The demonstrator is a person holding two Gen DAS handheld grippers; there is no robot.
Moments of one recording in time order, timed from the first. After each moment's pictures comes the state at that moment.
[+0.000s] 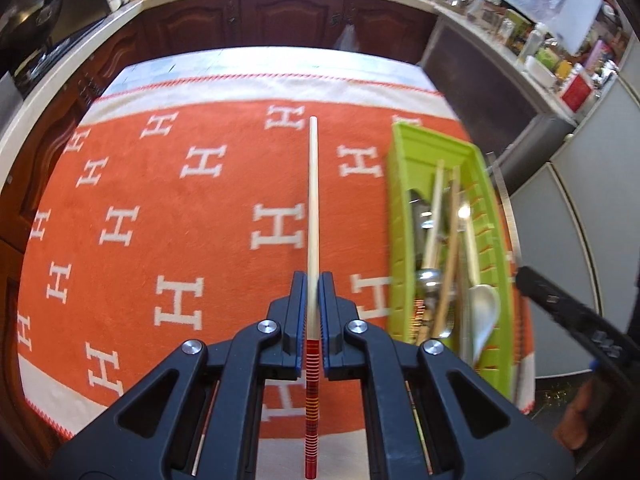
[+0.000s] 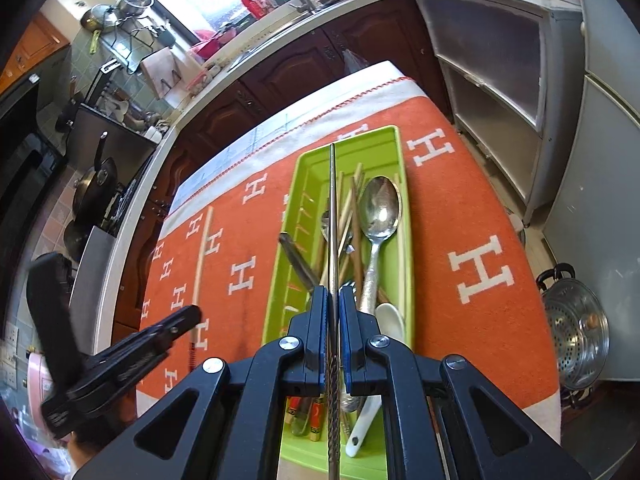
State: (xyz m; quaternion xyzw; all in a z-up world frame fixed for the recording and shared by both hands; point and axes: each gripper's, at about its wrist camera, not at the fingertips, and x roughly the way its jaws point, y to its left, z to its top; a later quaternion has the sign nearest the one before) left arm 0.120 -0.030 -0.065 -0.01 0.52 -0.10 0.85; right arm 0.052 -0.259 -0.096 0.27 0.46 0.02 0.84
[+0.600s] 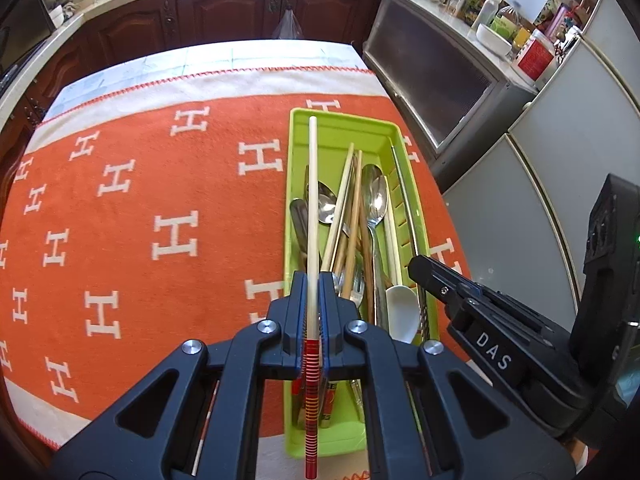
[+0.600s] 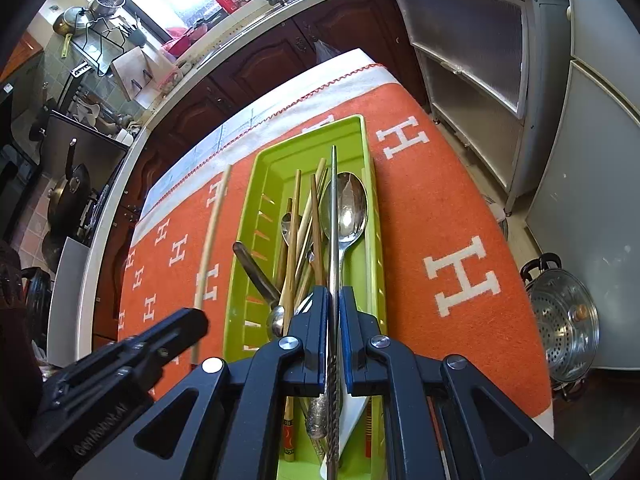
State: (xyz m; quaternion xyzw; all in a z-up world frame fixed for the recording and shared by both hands) left arm 0.119 -0.118 -0.064 0.00 0.54 -0.17 0.83; right arm 0.089 -0.275 -0.132 0.27 0.48 -0.03 0.83
